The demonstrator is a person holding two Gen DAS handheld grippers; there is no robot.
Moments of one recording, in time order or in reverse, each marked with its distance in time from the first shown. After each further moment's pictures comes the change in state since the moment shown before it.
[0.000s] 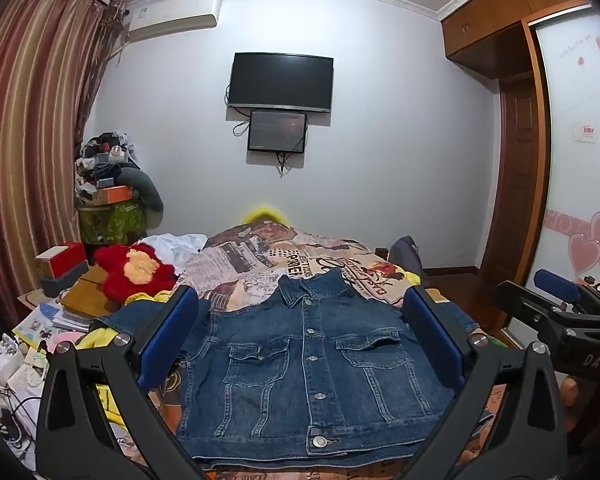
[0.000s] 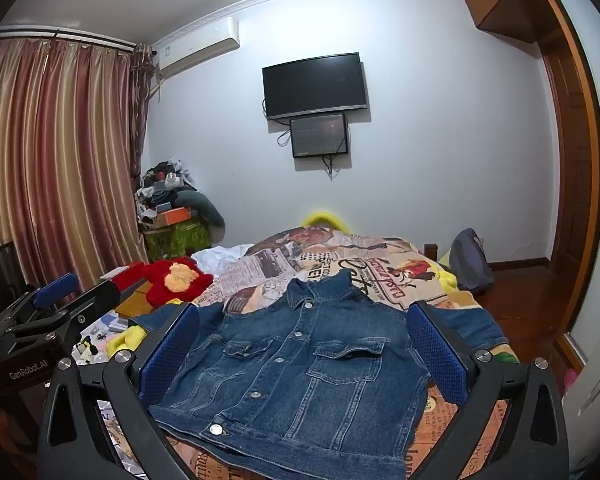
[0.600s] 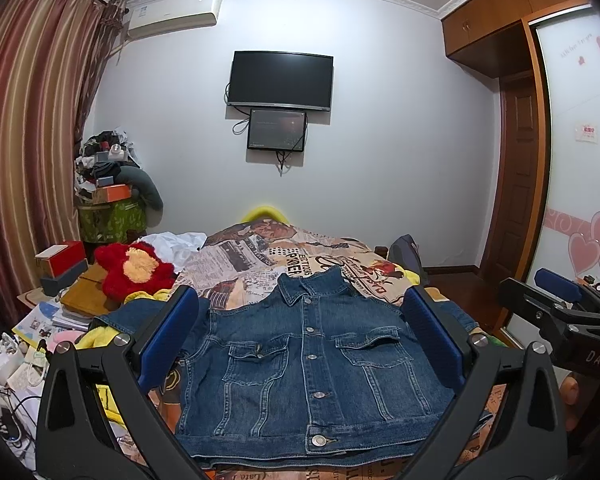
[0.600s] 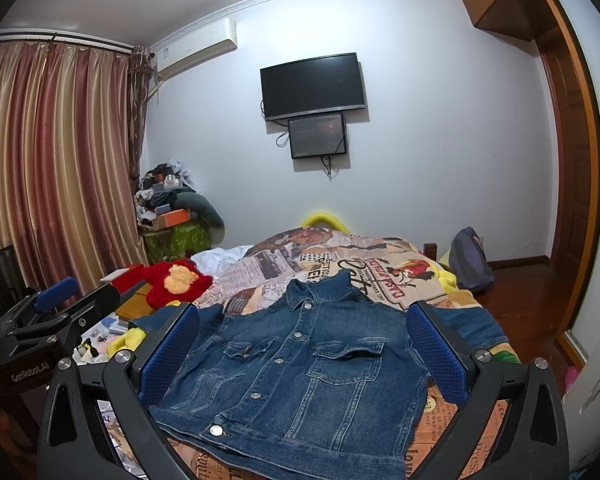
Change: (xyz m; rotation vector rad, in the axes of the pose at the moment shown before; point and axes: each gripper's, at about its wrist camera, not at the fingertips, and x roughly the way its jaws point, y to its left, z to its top) left arm 0.001 0.000 0.000 0.003 0.000 -0.003; right arm 0.002 0.001 -0.001 0.004 0.000 -0.001
